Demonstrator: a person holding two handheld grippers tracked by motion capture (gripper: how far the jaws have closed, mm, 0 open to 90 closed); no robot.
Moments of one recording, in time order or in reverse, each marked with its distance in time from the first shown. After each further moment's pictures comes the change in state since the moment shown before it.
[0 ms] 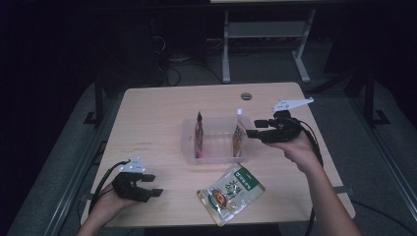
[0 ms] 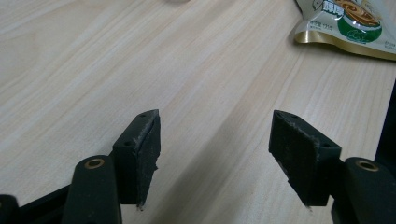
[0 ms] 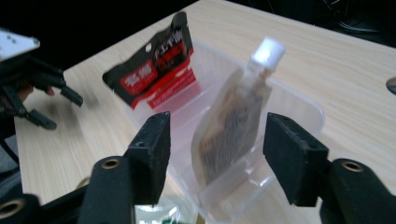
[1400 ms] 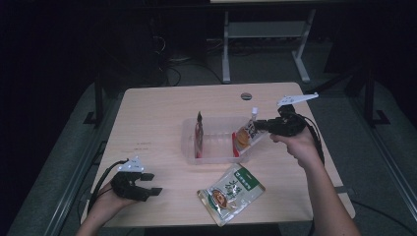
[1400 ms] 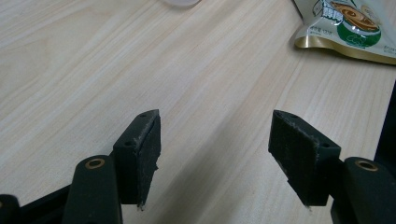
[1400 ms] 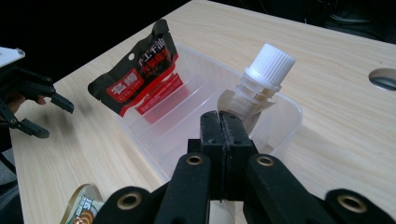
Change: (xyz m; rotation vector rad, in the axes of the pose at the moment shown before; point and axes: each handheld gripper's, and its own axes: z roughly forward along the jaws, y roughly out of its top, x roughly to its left) left arm 0.001 0.002 -0.006 -0.013 0.015 0.006; right arm -0.013 0.009 -0.003 -0.005 -0.017 0.065
